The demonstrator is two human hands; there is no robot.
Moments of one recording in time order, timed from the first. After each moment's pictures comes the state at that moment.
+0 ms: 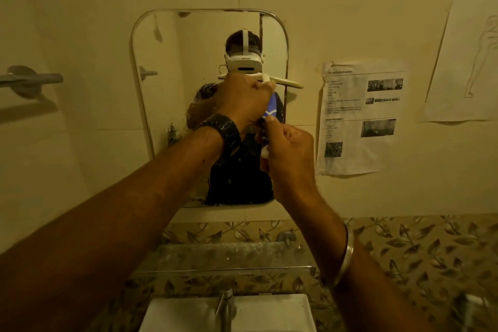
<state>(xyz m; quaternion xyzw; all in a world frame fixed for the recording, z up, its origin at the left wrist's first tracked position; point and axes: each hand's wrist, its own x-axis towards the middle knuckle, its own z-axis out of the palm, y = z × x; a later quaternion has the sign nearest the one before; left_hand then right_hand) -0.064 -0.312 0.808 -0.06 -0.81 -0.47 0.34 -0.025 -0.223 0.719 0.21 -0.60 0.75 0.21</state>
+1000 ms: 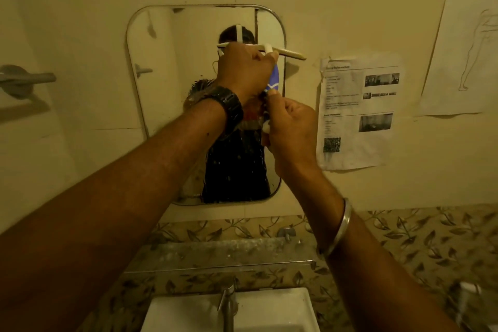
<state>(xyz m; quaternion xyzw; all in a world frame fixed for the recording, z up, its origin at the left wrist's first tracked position) -0.064 -0.310 0.840 -0.08 -0.80 -0.45 0.39 -0.033 -0.228 0.748 0.20 -0.58 0.74 0.26</state>
